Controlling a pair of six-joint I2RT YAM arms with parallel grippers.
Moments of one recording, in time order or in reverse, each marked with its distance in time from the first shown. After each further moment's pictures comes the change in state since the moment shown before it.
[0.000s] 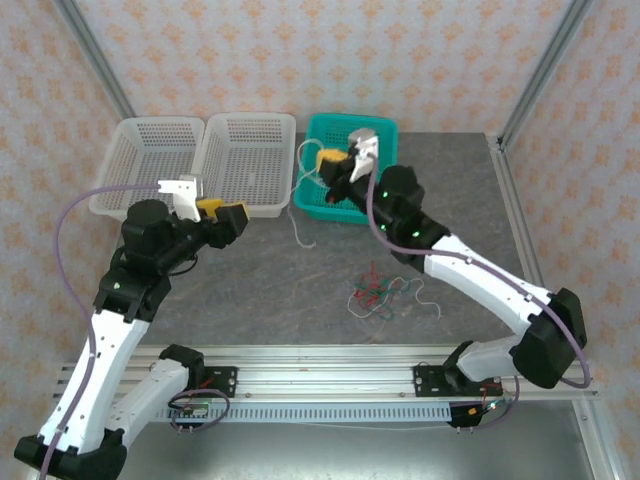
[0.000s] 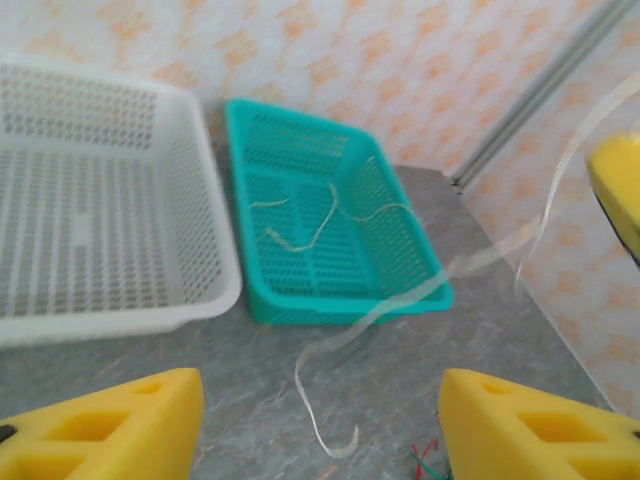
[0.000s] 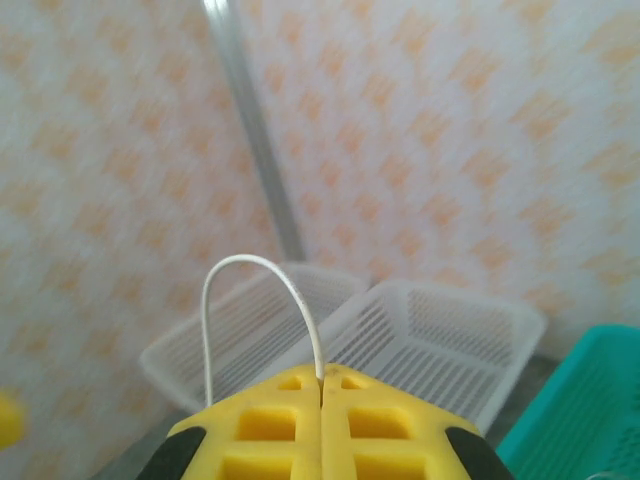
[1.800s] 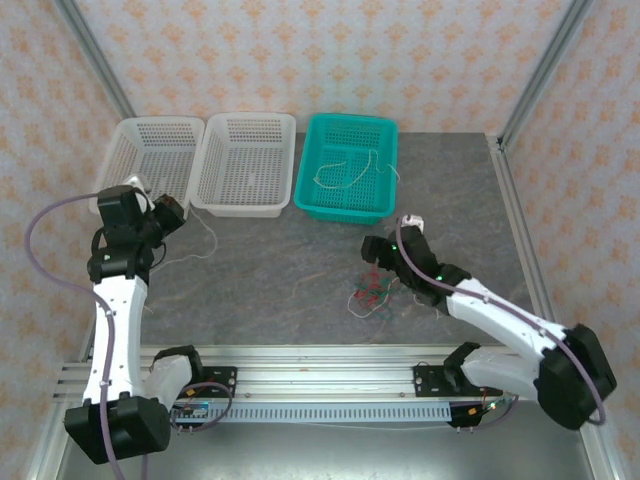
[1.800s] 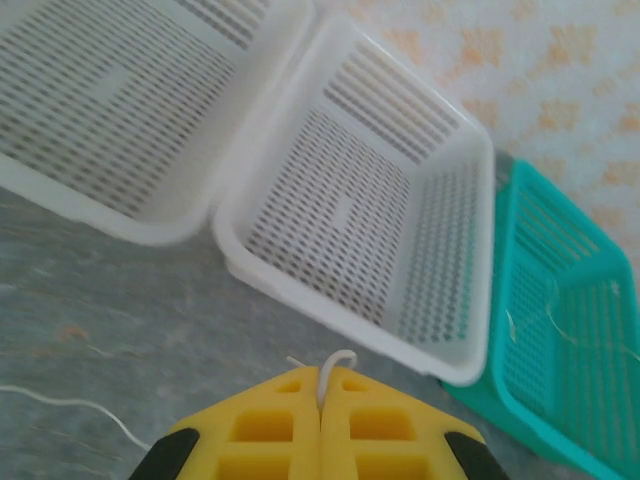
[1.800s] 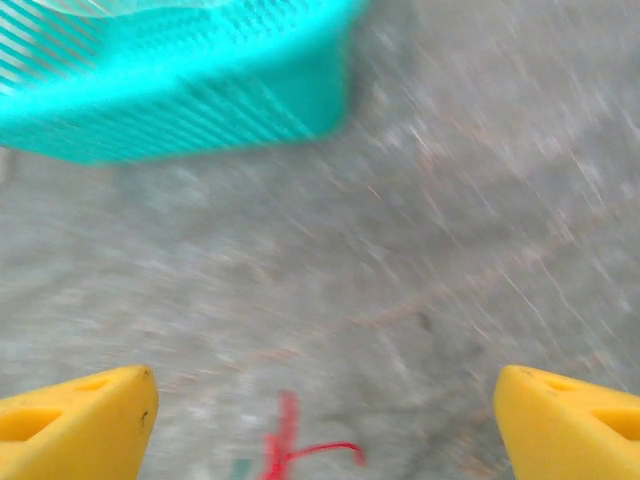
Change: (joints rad) left arm 0.461 0.188 -0.021 -0.091 -0.019 -0.148; right arm -0.076 -0.288 -0.533 -0.460 0.221 0.405
